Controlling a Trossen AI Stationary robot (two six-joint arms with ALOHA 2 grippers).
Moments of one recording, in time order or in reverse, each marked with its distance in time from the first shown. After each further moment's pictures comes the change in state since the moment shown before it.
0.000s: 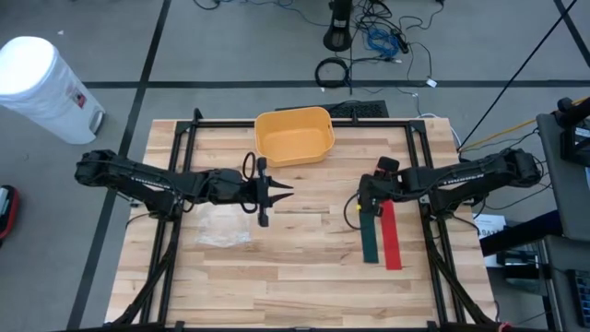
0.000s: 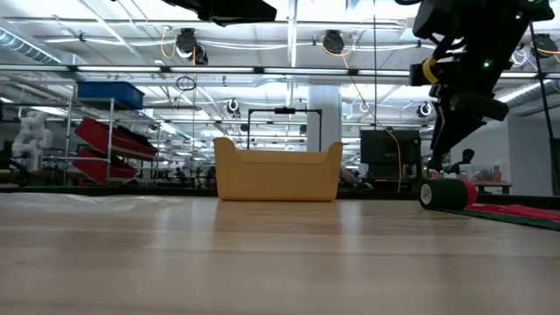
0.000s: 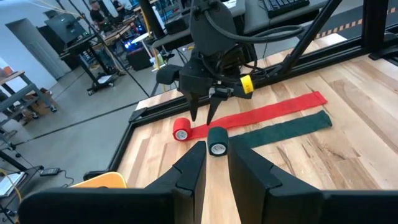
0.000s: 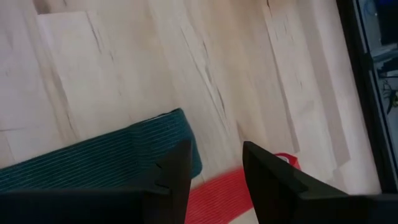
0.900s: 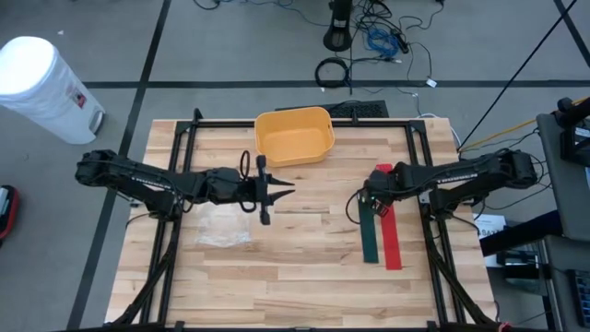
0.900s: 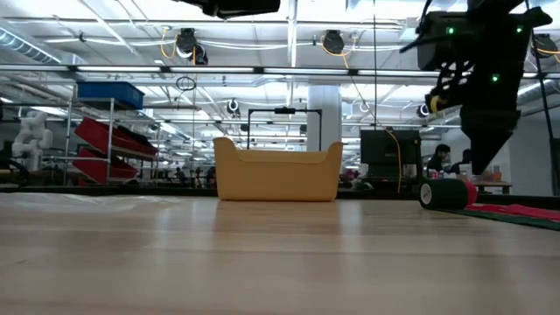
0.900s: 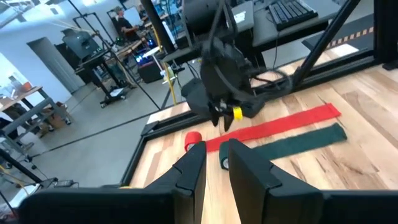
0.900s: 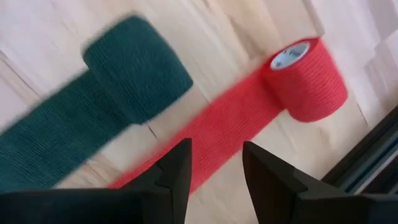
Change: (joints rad) left arm 0.001 0.006 -0.001 0.081 -0.019 0.046; right arm -0.070 0.053 -0.026 -0.205 -0.149 0.354
